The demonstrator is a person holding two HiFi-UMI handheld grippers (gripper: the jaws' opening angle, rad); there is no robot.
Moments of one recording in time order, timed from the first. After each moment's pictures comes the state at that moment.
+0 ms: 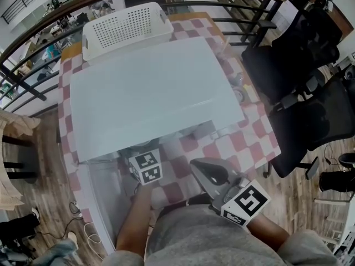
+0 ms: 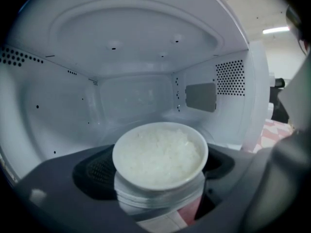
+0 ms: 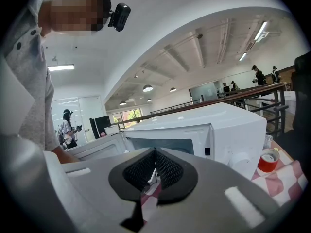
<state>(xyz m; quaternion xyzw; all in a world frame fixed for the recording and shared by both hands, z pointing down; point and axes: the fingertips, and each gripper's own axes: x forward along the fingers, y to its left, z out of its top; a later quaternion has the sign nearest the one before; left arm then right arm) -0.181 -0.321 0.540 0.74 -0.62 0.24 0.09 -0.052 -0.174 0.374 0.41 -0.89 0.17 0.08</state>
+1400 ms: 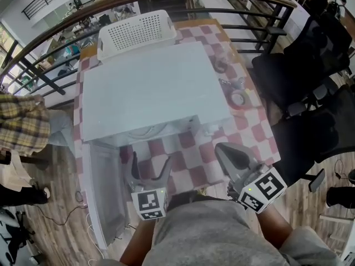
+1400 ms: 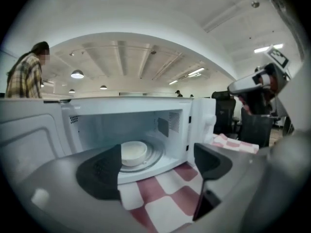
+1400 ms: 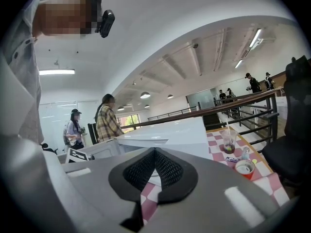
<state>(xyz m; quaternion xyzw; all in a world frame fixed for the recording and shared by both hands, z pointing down) -0.127 -0.181 0.445 0.79 -0.59 0.15 0.07 0.057 -0.166 0.349 0.43 -0.89 0.15 0.05</state>
